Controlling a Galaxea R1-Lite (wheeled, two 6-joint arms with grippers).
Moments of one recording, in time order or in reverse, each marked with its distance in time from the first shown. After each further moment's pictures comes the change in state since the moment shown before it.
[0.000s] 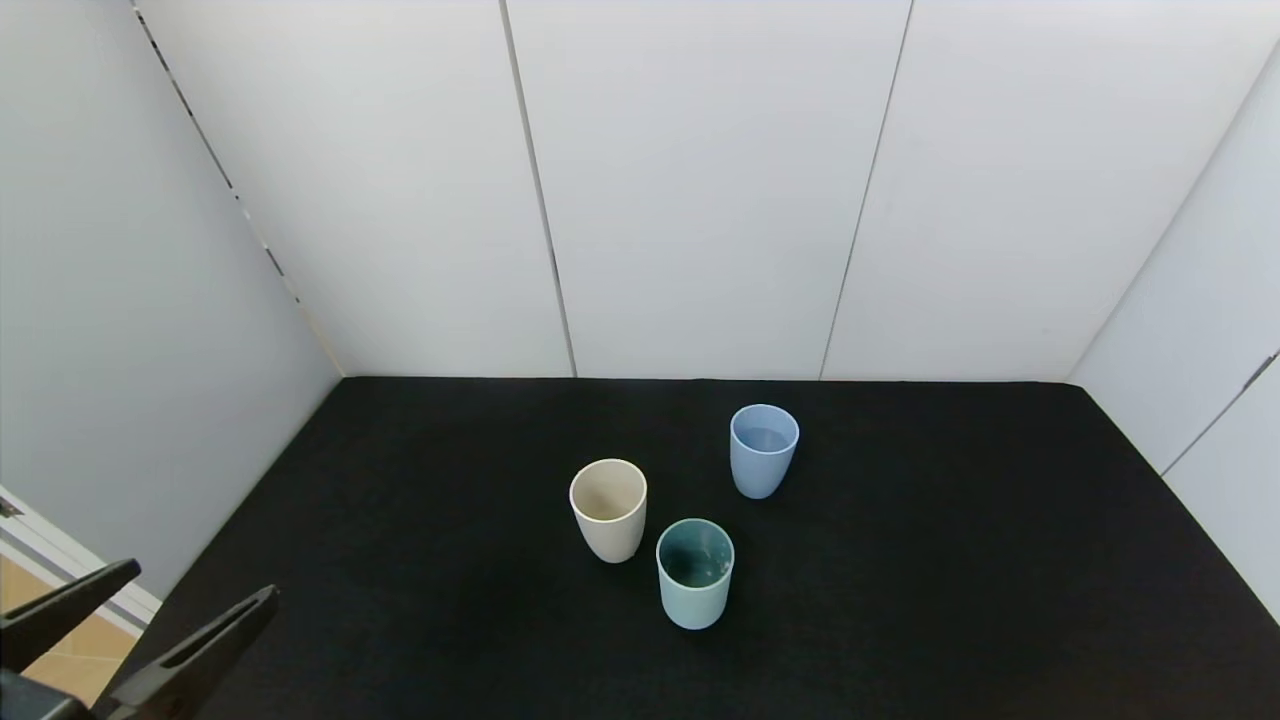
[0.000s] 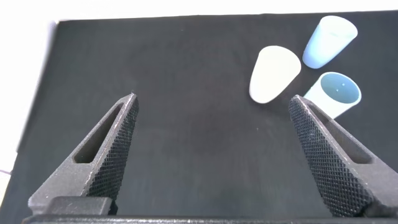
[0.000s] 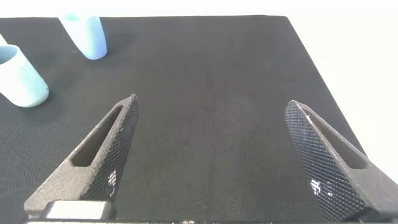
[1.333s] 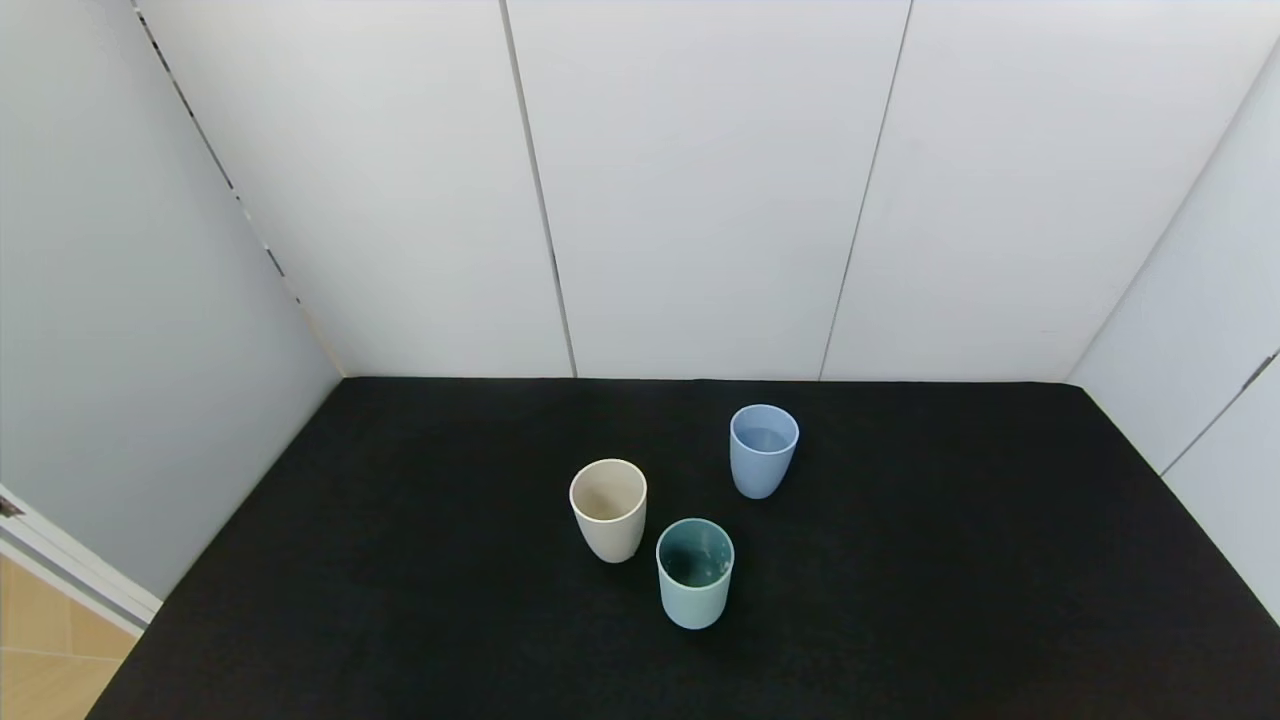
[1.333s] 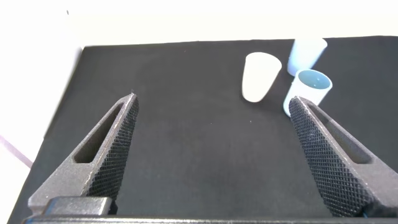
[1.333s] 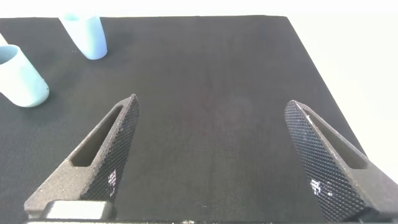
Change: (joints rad) left arm 0.206 -0.656 0.073 0.385 -0.197 0.018; right arm 0.000 0.000 0.000 0.000 0.000 0.000
